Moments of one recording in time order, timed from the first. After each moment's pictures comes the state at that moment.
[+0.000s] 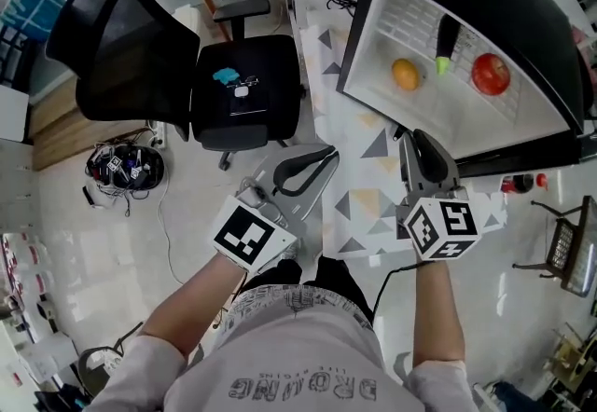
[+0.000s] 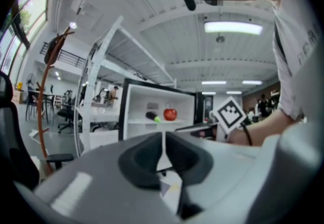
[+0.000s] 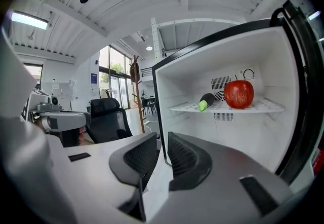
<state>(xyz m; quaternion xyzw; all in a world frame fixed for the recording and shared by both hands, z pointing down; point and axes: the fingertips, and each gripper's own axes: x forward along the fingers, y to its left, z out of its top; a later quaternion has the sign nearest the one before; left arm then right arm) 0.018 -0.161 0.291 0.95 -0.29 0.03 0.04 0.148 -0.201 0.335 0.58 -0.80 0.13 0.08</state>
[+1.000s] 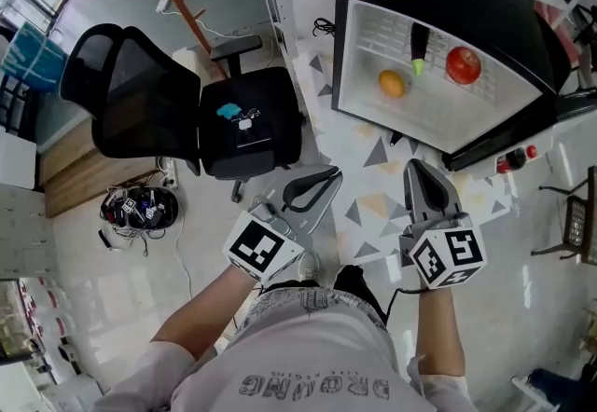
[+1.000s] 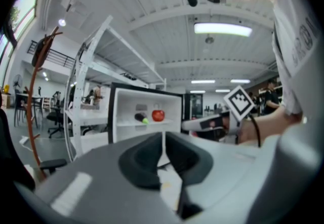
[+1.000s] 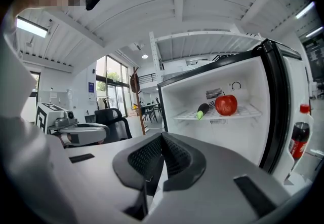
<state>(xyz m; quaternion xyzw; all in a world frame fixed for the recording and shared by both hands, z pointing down) 0.019 -0.127 0.281 0.97 -0.24 0.04 0.02 0.140 -0.131 0.293 0.60 -0.79 0.13 0.03</state>
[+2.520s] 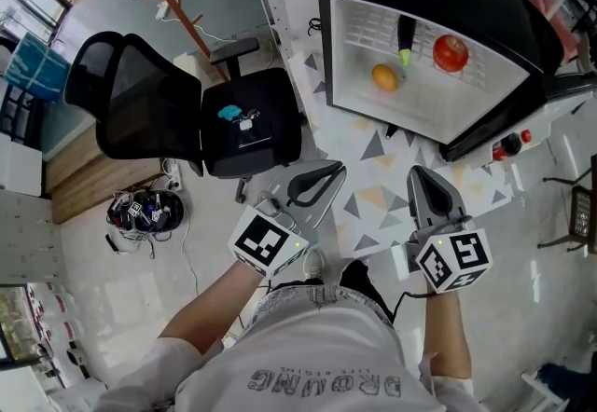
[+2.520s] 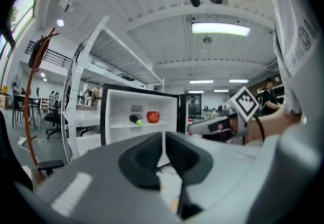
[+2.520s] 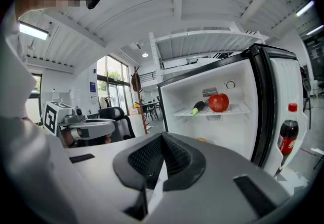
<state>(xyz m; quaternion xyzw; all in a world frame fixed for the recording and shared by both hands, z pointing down) 0.039 -0.108 0.276 0.97 -0.23 0.05 0.01 0.157 -0.093 0.293 0.59 -0.80 0.14 0.03</state>
